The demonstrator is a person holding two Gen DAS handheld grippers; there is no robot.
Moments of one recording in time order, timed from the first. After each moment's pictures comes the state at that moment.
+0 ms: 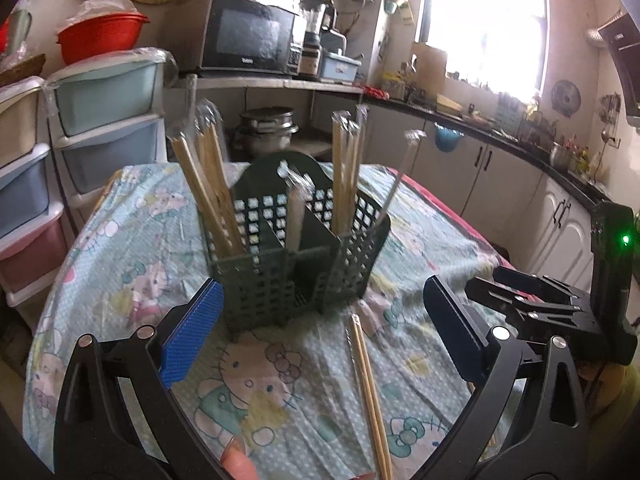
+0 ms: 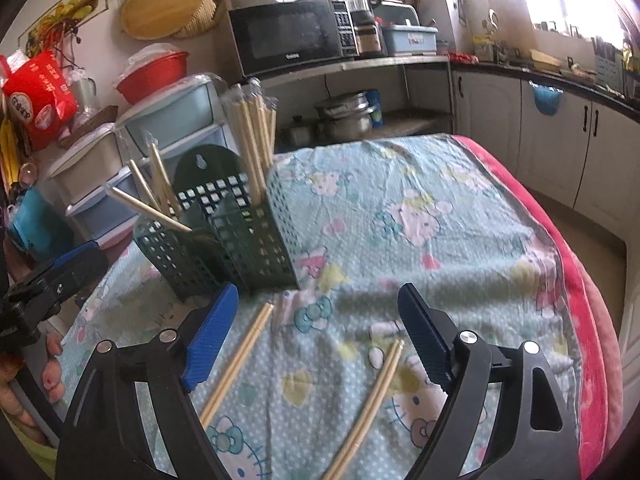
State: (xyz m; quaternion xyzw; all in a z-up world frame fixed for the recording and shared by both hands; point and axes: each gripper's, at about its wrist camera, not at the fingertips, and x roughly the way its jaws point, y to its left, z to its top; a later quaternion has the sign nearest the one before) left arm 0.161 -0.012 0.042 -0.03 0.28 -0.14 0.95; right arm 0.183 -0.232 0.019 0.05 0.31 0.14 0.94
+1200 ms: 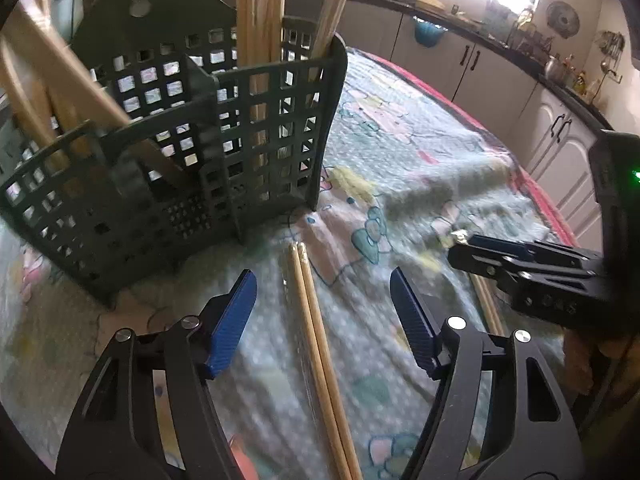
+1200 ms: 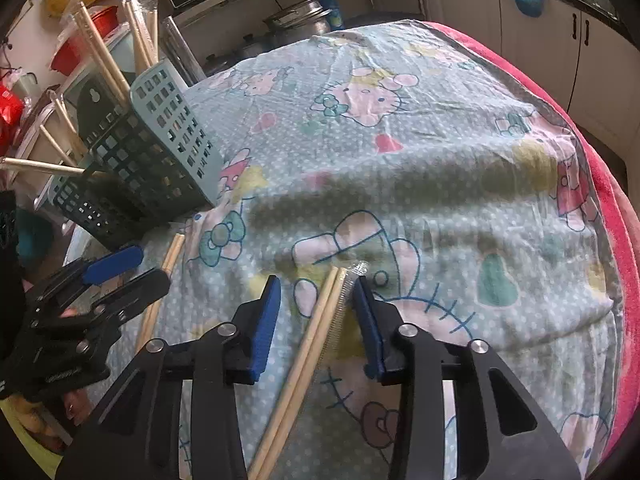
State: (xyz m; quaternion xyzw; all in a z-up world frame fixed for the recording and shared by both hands) left arm 0.235 -0.088 -0.050 0.02 0.44 -0.19 0.88; right arm 0.231 -0.269 -0.059 0.10 0.47 0.11 0.87
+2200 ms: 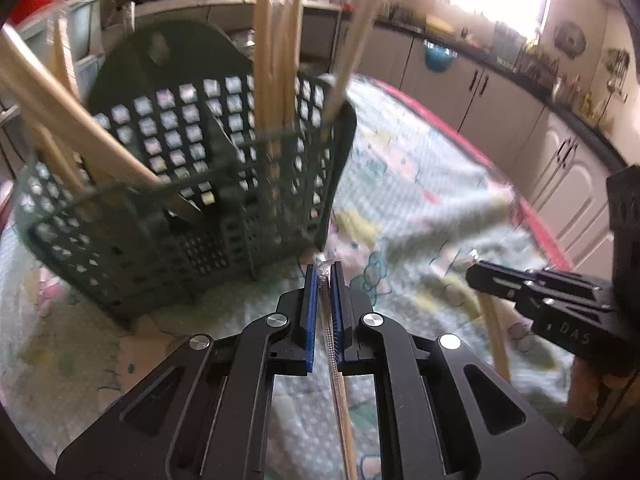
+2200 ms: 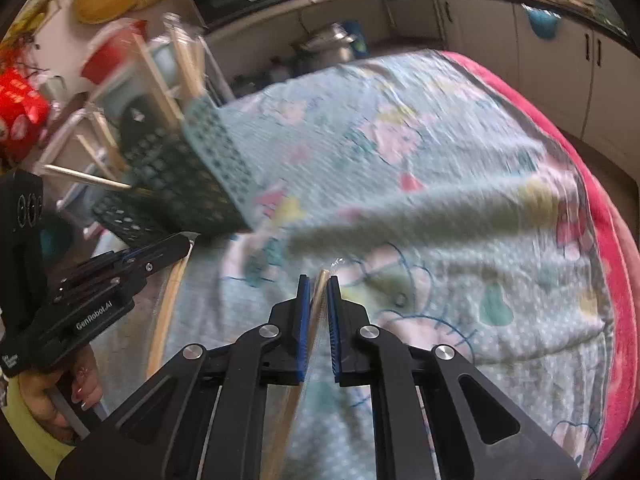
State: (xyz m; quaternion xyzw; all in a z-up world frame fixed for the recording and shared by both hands) left arm 0.230 -0.072 -0.017 0.00 0.40 -0.17 0.90; right arm 0.215 -0.263 -0.025 0.09 0.41 0.15 0.89
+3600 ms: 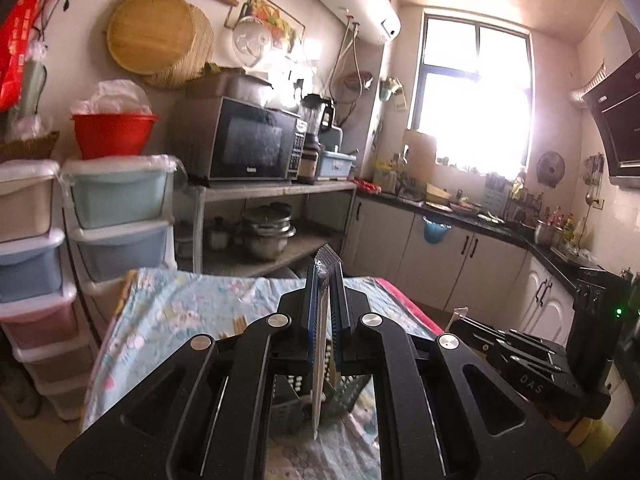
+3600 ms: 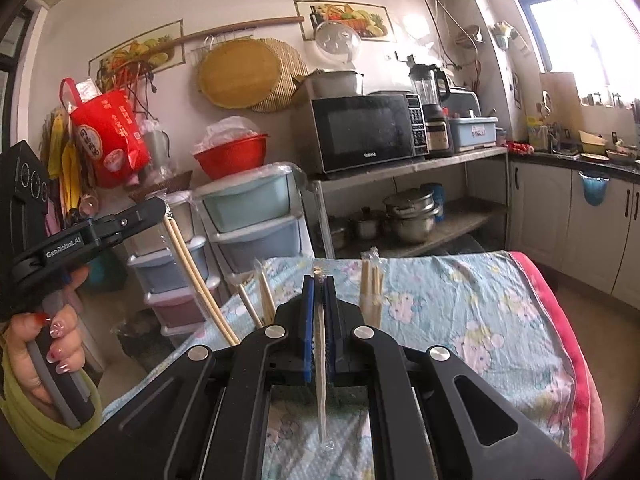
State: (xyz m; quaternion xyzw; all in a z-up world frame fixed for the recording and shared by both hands) left arm 0.149 0.033 0.194 -0.07 0.13 -0.14 0.98; right arm 0.177 -0.187 0.150 0.04 0.16 0.24 0.95
